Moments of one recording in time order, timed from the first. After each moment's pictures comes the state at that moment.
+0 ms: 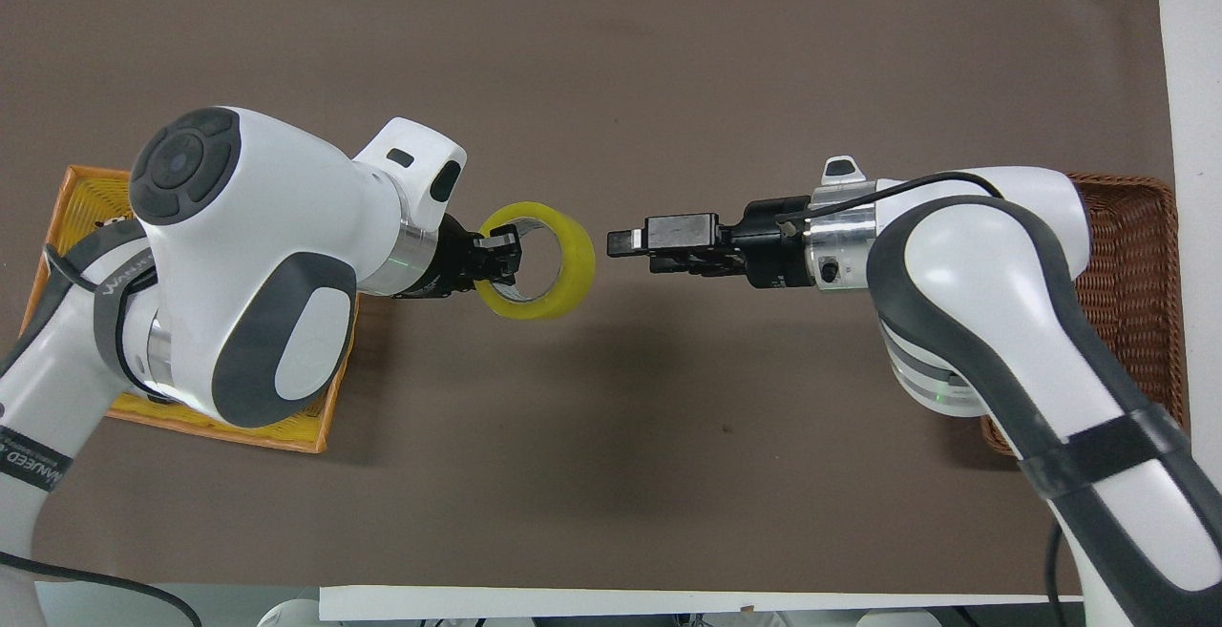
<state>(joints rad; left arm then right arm) -0.47 0.03 -0.11 -1.93 -0.34 2.02 -0.60 0.47 0.05 -0.11 -2.09 1.34 2.13 -0.35</state>
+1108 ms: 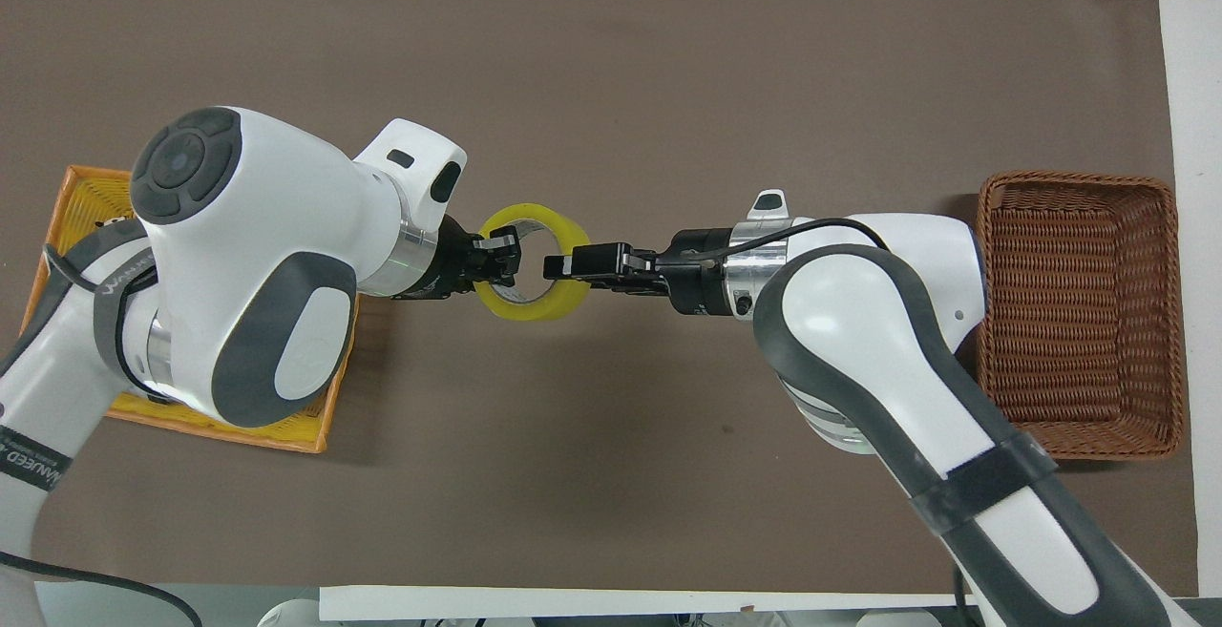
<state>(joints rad) -0.47 0.03 -0.11 -1.93 -0.35 2.02 -0.60 0.59 0.05 -0.11 -2.11 1.41 2.27 -0.35</state>
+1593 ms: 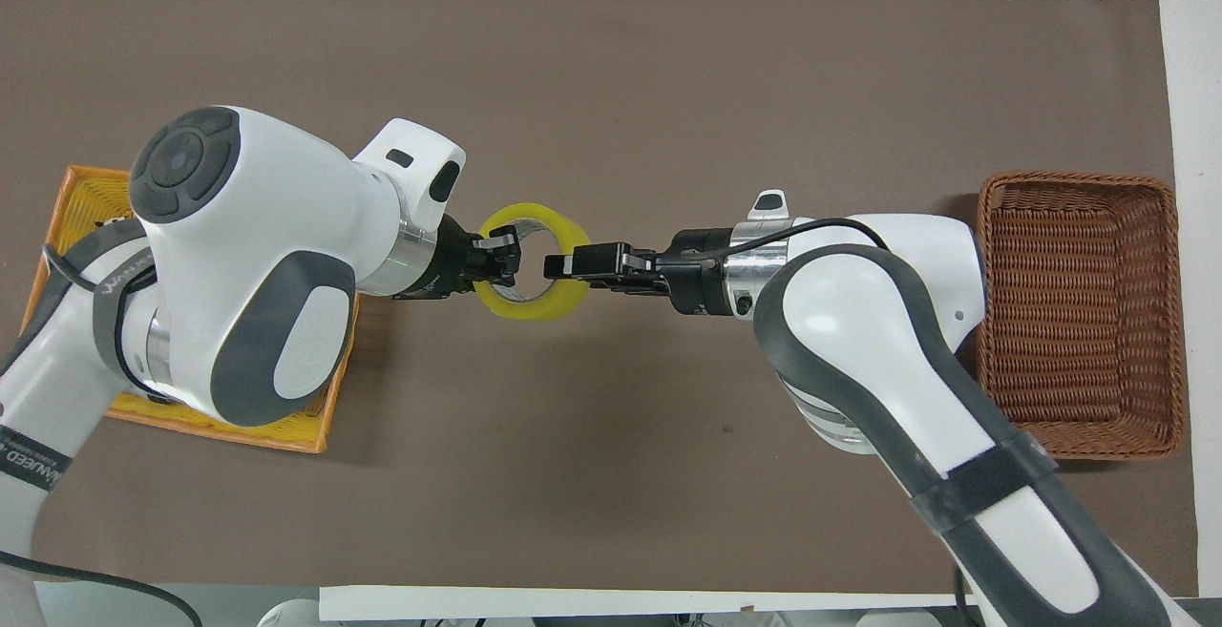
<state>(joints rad) -0.46 0.03 -0.10 -1.93 -0.35 2.02 -0.60 0.59 0.05 -0.11 -2.12 1.41 2.27 -0.35</state>
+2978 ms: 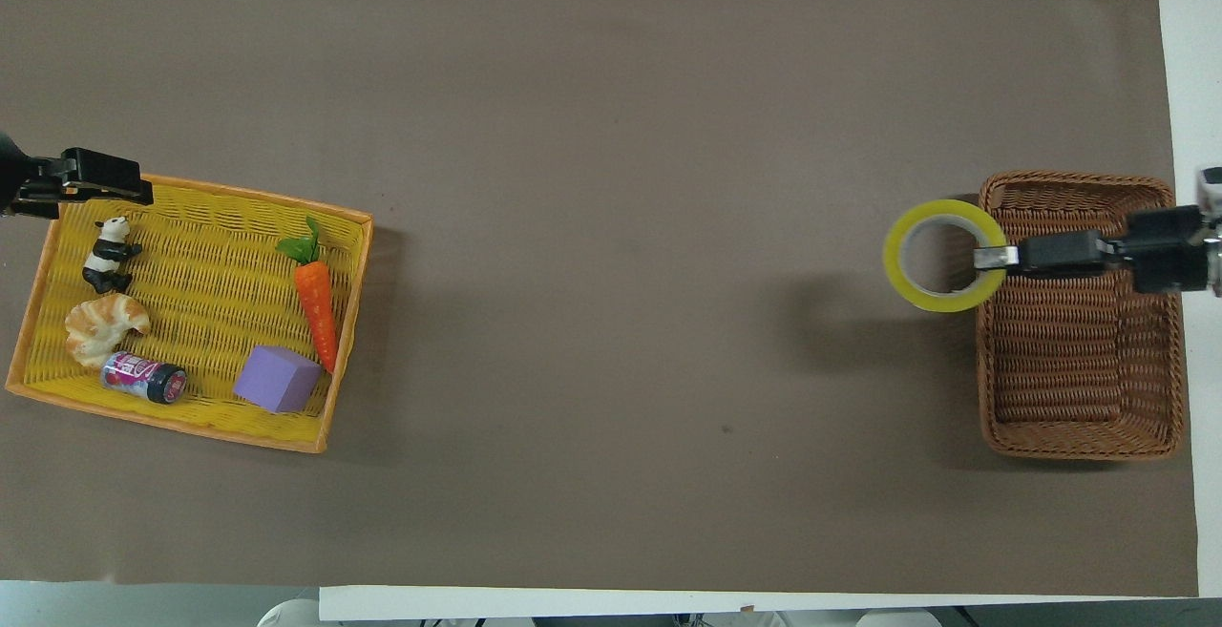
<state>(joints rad) 0.04 -0.05 -0.08 -1.84 -0.06 1.84 -0.05 -0.33 0.05 -0.14 -2.04 0.80 1.57 -0.65</state>
